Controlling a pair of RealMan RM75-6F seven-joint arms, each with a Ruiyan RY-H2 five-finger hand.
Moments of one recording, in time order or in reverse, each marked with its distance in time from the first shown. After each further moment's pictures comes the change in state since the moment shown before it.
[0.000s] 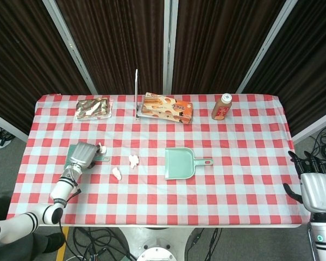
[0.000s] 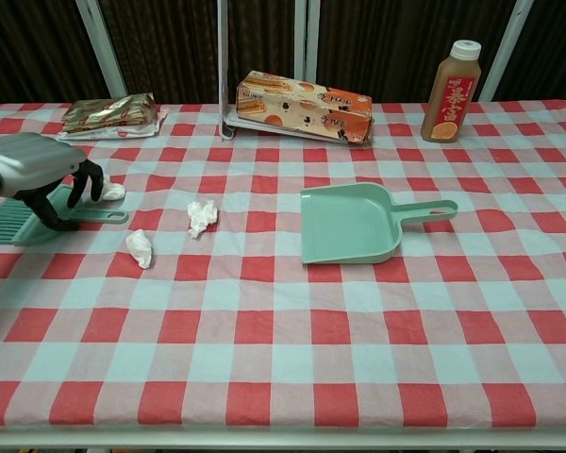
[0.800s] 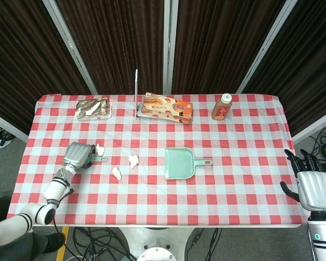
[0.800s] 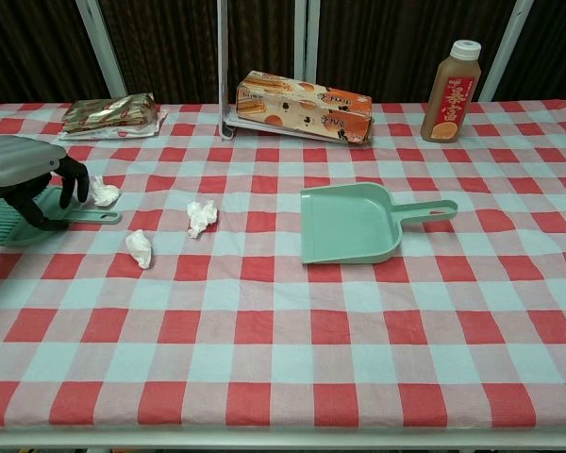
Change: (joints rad) left arm 0.033 0.009 0.010 0.081 0.125 -0.016 -0.250; right arm 0.014 -0.002 0.003 -0.011 -0.016 -0.001 -0.015
